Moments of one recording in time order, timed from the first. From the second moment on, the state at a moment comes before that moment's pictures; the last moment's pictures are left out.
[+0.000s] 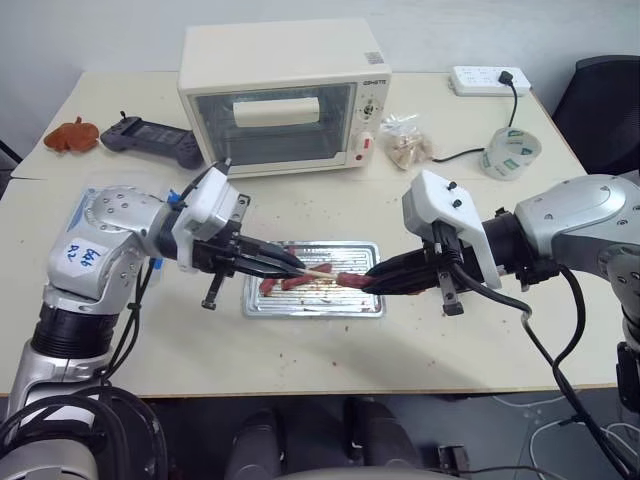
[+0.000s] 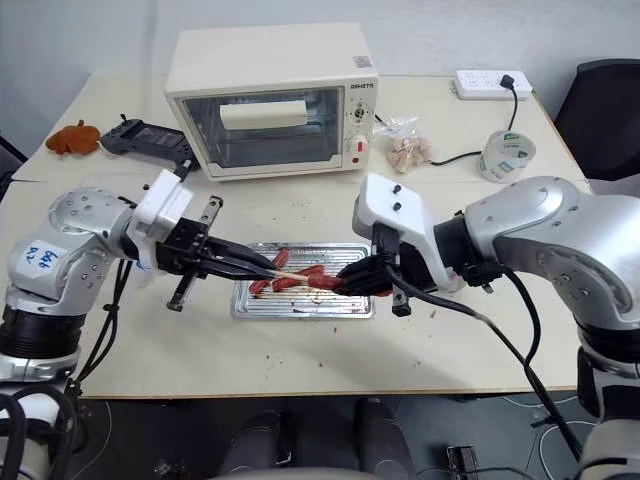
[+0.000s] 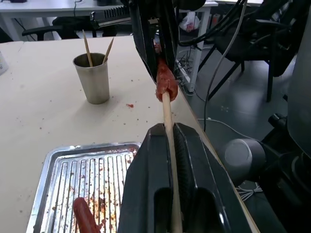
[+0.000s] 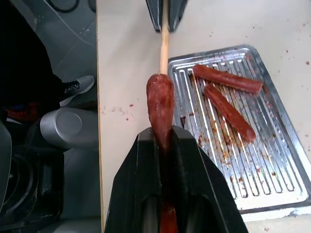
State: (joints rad) left arm -0.68 0.74 -0.06 -0.14 -0.59 0.50 -1.39; right arm -0.92 -0.91 0.14 -0.57 0.90 1.32 0.96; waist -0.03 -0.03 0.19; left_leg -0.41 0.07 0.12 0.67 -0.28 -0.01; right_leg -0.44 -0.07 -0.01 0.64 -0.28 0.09
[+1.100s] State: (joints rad) left arm -0.43 0.73 0.11 -0.26 -0.54 0.53 -1.15; right arm -1.00 -0.93 0.11 -0.42 0.84 1.28 0.95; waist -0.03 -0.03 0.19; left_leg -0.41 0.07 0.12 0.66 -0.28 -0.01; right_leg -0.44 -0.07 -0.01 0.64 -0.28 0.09
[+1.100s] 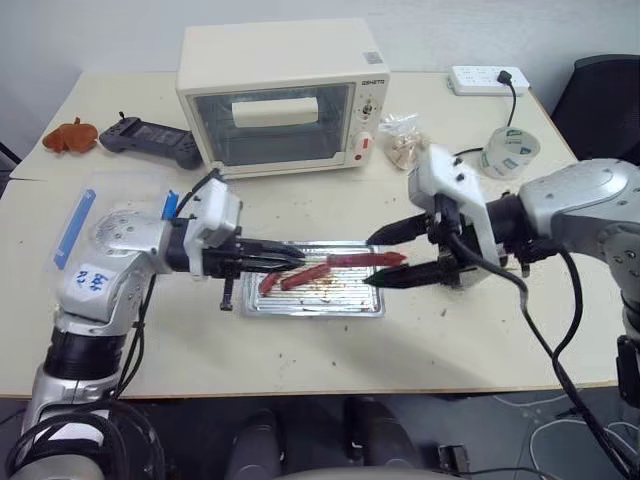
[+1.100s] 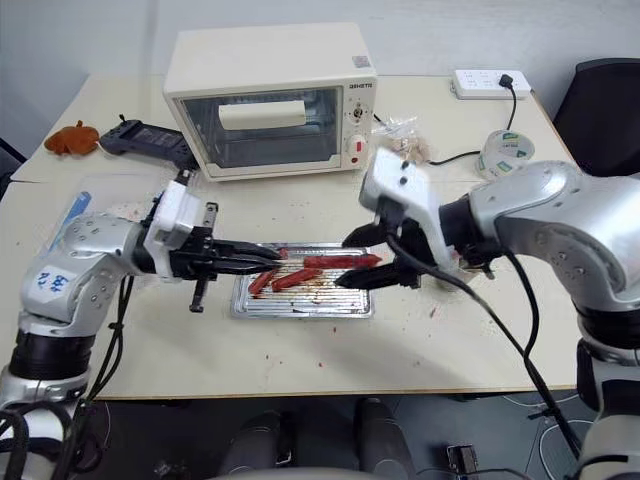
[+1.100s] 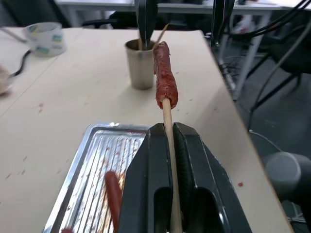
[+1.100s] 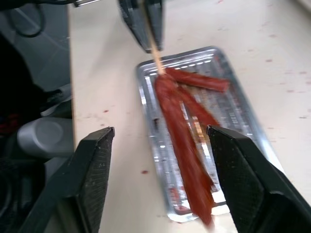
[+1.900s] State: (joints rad) left arm -0.01 0.64 0.78 -0.21 -0.49 0.52 -0.55; right arm -0.99 -0.84 -0.06 -0.33 0.95 1.29 0.84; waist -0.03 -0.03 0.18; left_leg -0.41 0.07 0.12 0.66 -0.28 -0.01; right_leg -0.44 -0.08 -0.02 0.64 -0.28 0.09
